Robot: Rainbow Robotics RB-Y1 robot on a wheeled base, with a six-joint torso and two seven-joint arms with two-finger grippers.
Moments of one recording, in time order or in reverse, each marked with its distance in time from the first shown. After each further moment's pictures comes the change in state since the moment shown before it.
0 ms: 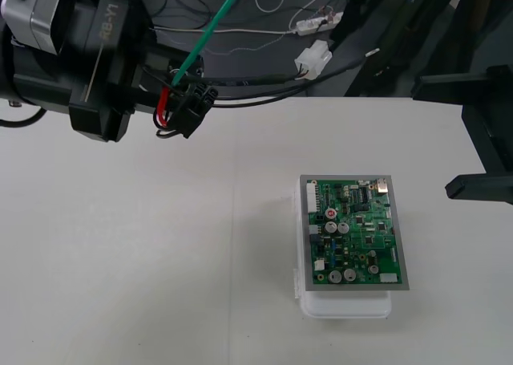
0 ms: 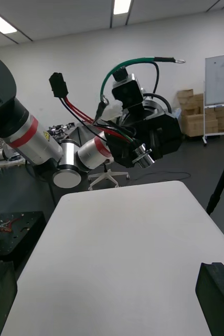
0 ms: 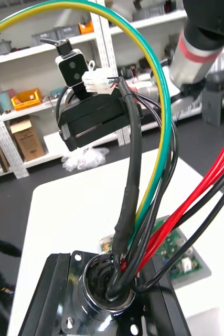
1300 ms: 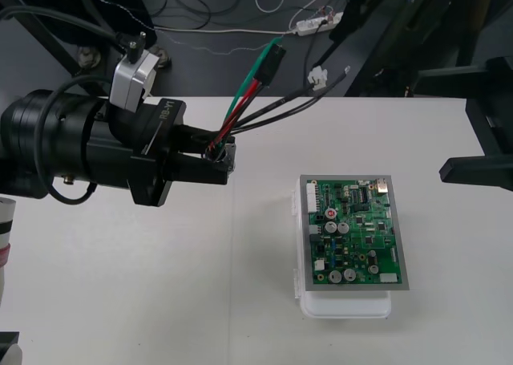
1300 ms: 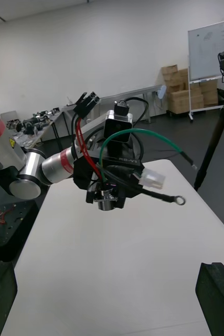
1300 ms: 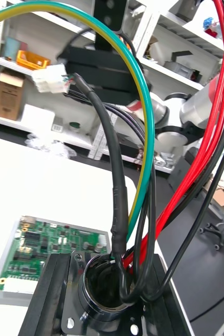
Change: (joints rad) right arm -0.016 0.000 -0.057 -0.017 0.108 0.017 -0.151; left arm 0.225 -0.190 -0.042 -0.033 -0.133 0.000 0.404
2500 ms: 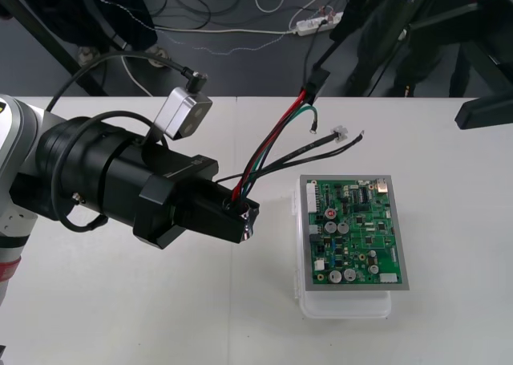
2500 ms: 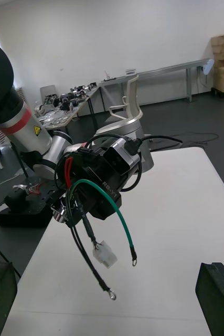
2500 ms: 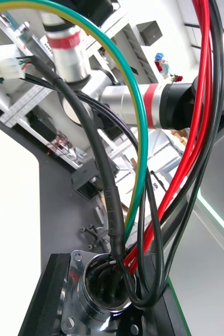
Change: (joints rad) right arm -0.384 0.000 0.089 0.254 0.040 -0.250 -0.124; left arm 0.012 0.081 -0.203 0.000 0.187 0.000 0.418
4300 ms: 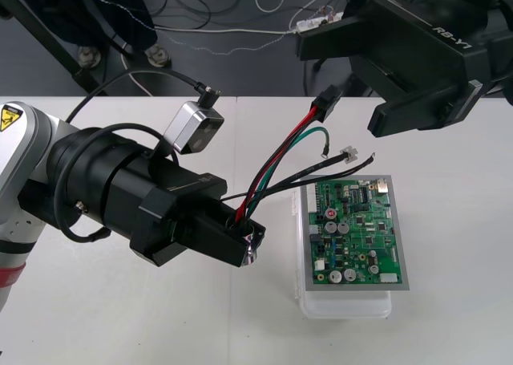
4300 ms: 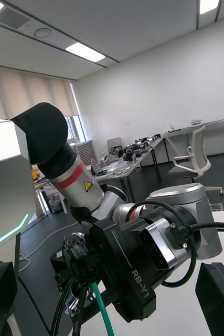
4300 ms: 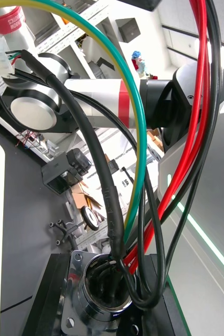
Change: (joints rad) right arm -0.143 0.267 0.208 0.095 -0.080 -0.001 0.000; left arm 0.003 0.019 -0.070 0.000 0.081 0.000 0.038
